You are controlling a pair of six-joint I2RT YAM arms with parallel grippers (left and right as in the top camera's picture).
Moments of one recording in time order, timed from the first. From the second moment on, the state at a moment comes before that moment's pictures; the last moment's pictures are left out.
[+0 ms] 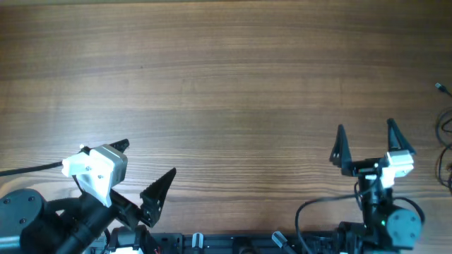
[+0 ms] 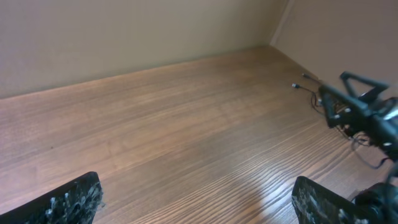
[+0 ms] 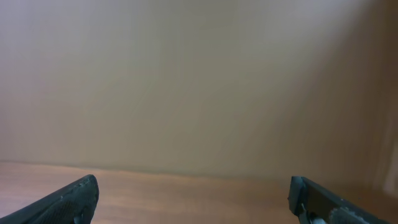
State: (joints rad) left arm 0.08 0.61 1.33 -1.17 0.64 0.14; right arm -0.10 0.02 0.15 0.09 -0.17 0.04
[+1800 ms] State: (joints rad) left arm 0.08 0.18 1.33 -1.53 0.53 -0.03; right arm -0.10 0.03 0.04 -0.06 -0.14 0.09
